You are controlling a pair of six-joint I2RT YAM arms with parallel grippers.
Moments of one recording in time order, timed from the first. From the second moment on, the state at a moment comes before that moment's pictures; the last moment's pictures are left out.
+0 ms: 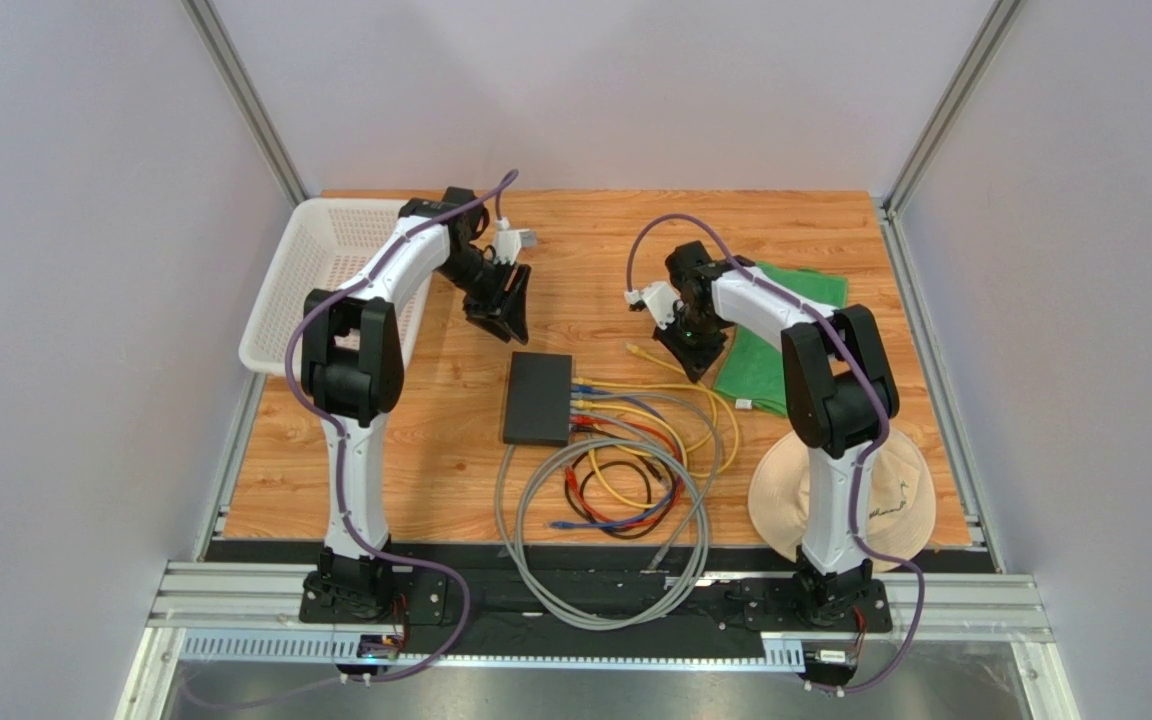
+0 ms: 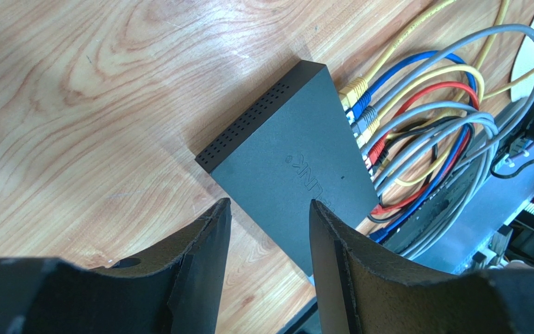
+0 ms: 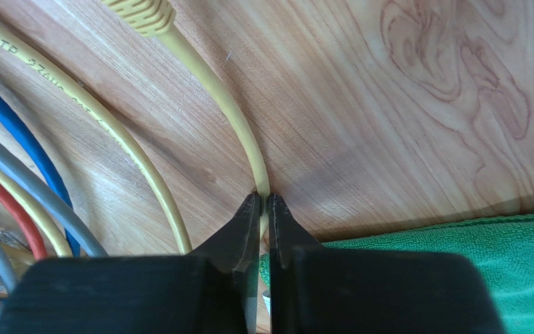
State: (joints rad) left arm -0.24 2.19 1.90 -1.14 0.62 0.18; right arm 0.35 2.05 1.50 -0.84 -0.11 -0.47
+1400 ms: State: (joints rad) left arm -0.24 2.16 1.72 -1.15 0.60 0.18; right arm 0.28 2.31 1.95 -0.67 0.36 -0.76
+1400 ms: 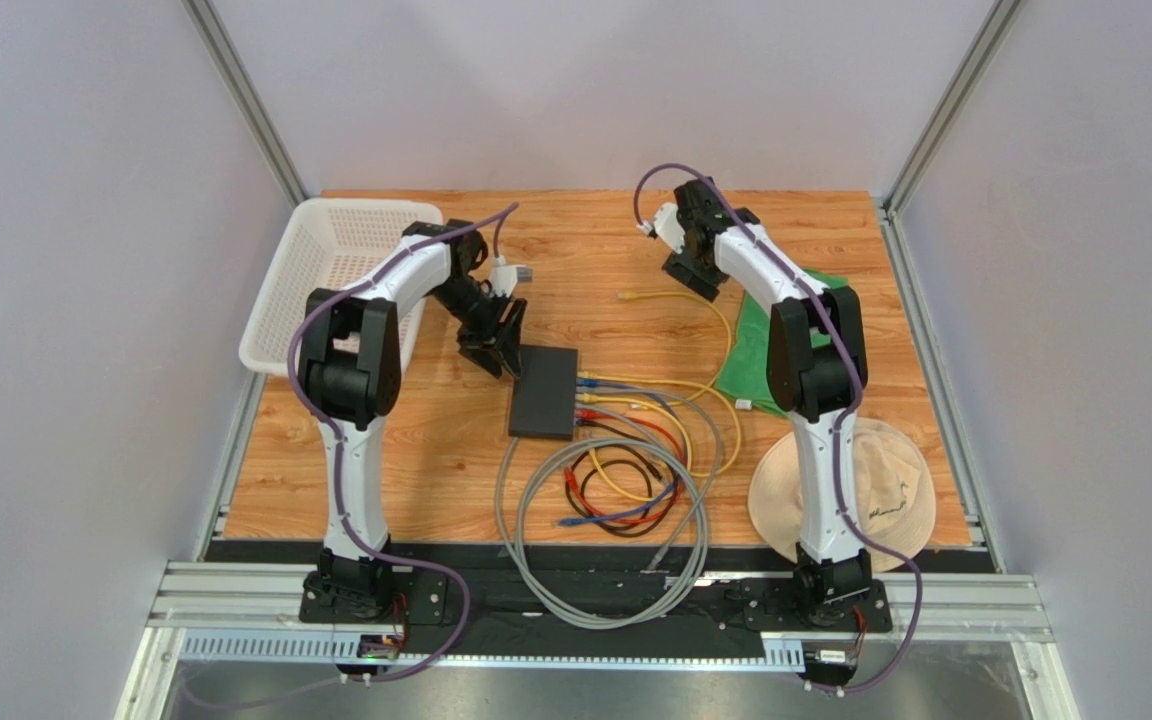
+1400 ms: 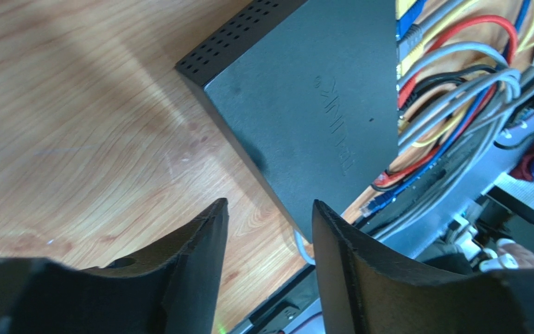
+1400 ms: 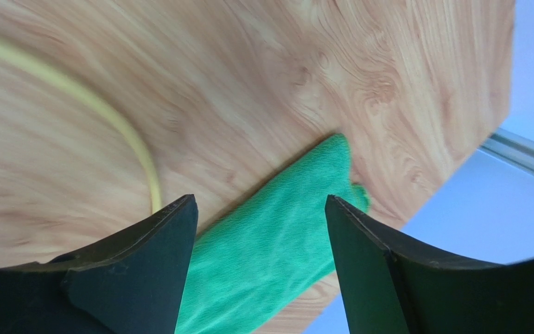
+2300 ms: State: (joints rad) left arm -0.24 2.44 2.32 -1.22 0.65 0.19; right arm 0.25 2.08 1.97 -0.94 -0.54 -0.20
